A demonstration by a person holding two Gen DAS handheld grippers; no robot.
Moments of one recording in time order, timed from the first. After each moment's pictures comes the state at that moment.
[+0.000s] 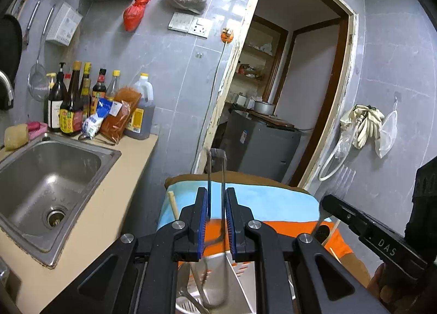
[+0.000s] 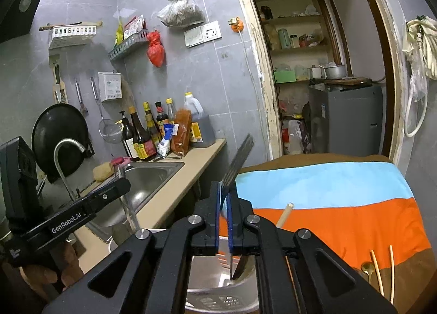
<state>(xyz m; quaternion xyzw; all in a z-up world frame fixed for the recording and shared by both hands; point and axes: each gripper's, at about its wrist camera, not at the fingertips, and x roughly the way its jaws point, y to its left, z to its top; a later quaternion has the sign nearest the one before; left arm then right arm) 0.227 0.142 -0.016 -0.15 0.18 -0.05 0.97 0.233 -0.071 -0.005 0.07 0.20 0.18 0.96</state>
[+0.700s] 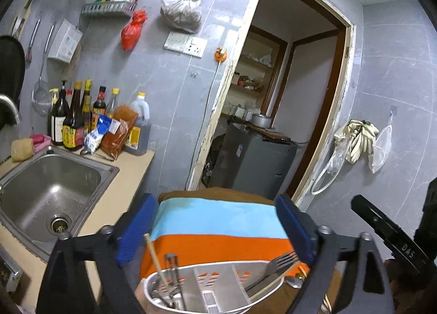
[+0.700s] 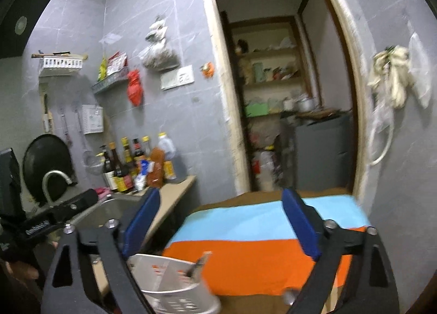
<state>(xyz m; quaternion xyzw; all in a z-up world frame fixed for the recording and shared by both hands) 0.204 0.115 0.044 -0.15 0.16 -0.04 0.98 0.189 -0.141 0.063 0.06 0.12 0.10 0.99</state>
